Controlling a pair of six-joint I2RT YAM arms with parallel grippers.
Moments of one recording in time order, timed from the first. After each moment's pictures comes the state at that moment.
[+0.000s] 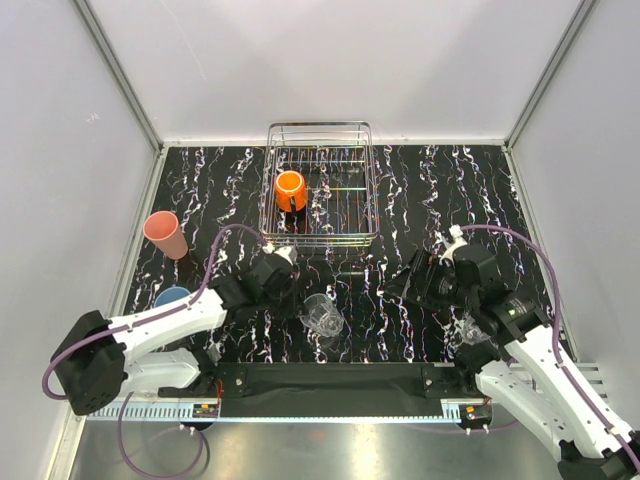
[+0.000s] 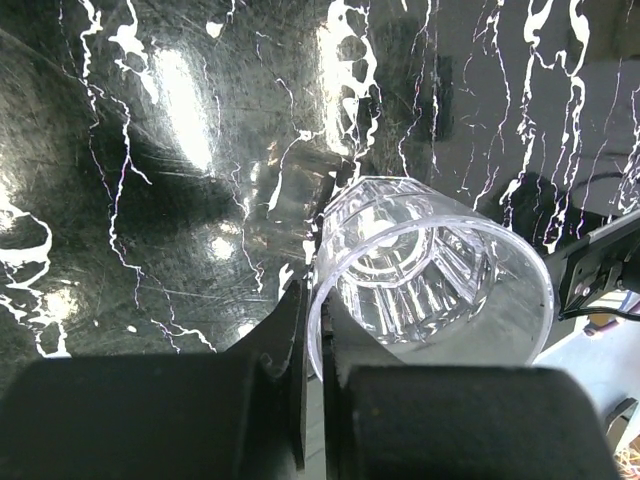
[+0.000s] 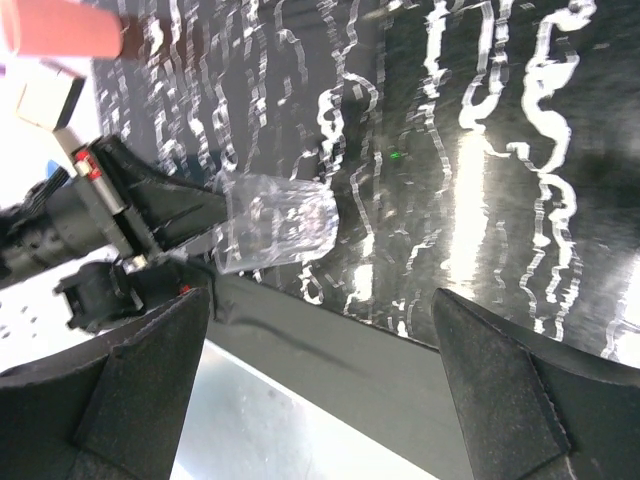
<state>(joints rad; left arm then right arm) -0.87 1.14 0.60 -0.38 0.06 -0.87 0.49 0.65 0.71 -0.74 -0.23 0.82</state>
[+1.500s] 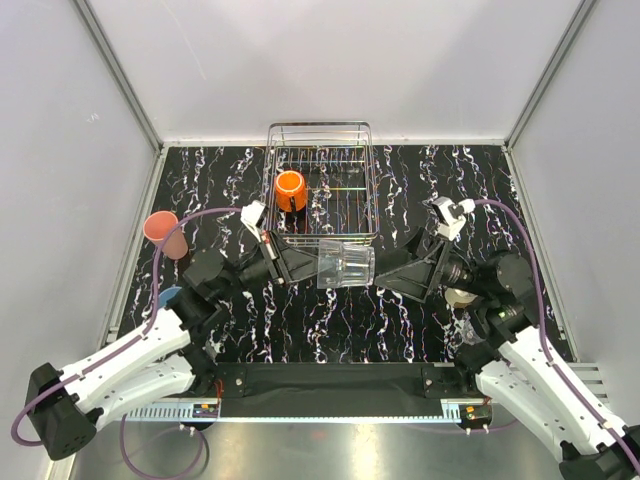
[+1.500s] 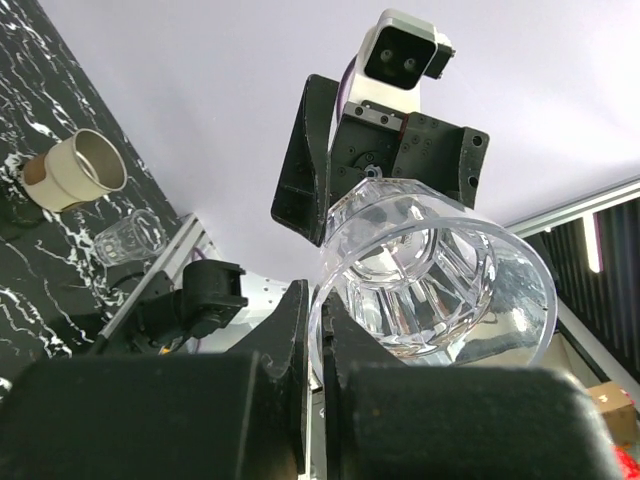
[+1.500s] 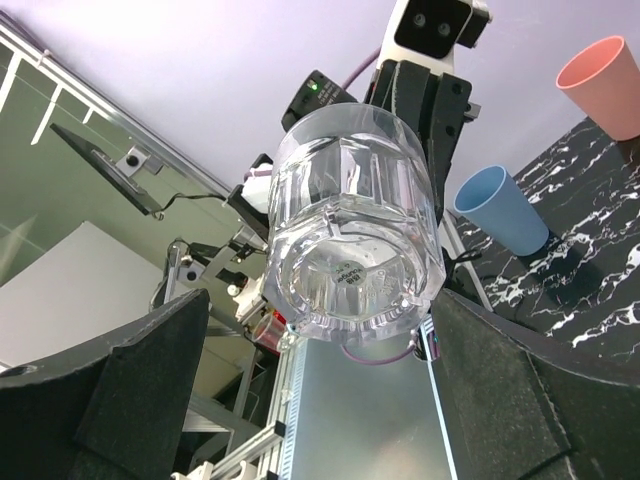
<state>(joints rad) -0.79 0.81 0.58 0.42 0.41 -1.26 0.50 0.63 0.59 0.45 -0.83 1.17</state>
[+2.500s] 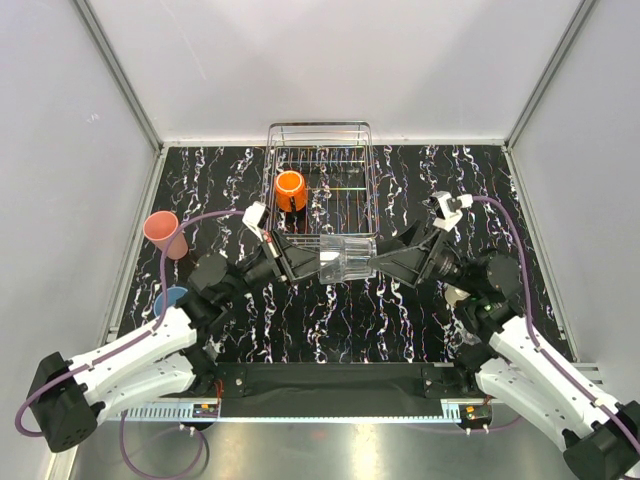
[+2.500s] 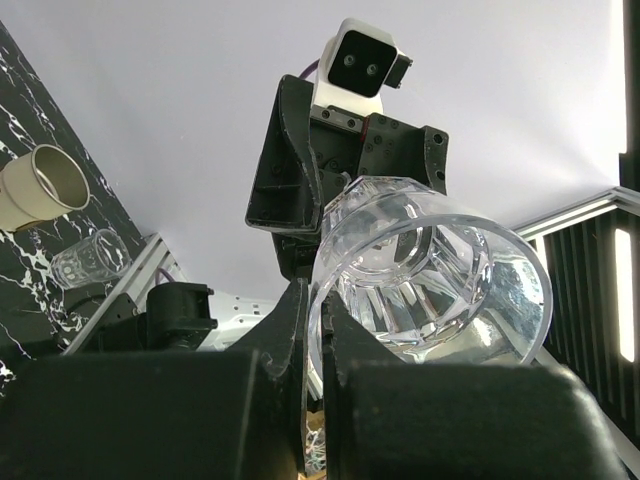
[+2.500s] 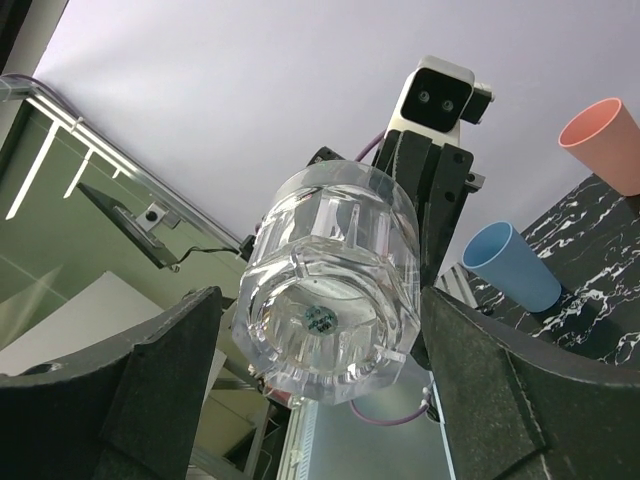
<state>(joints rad) -0.83 0.85 0.53 0.60 0.35 -1.36 0.55 0.71 0.55 0.67 -0.66 1.25</state>
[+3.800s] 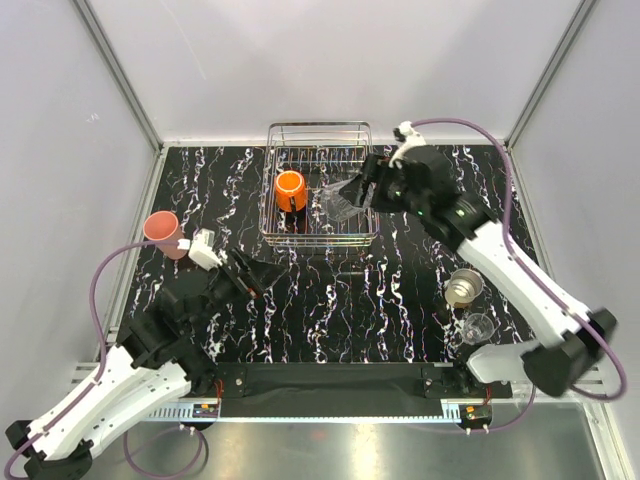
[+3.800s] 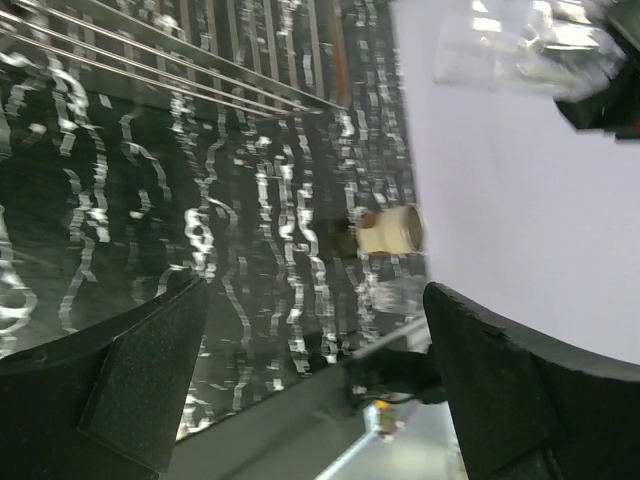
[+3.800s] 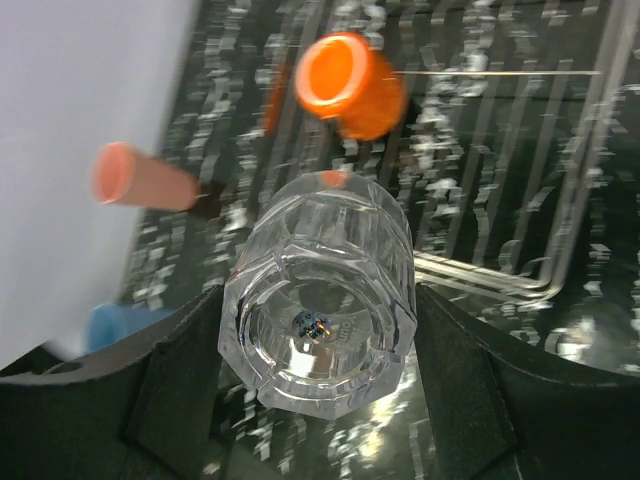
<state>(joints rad) -0.77 0.44 0.60 -0.46 -0.15 -1.03 0.61 1.30 1.37 -0.46 -0.06 0.63</state>
